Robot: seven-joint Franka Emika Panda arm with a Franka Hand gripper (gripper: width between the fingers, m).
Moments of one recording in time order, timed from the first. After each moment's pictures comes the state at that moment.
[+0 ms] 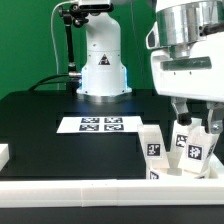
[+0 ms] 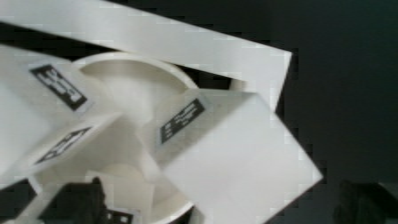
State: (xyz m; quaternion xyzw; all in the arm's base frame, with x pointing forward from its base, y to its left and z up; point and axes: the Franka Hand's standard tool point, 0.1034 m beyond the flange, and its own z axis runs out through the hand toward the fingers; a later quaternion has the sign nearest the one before) arm 0.650 0.100 0.099 -0.80 0.59 -0.03 0.09
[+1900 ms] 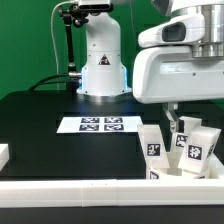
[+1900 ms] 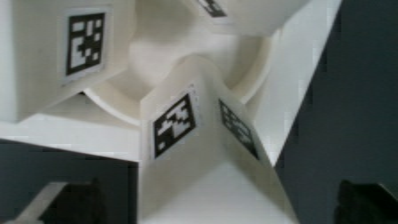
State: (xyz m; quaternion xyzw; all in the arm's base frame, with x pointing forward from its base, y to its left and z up) arm 0.649 0.106 0.096 -0.99 -0.12 -0.08 0.00
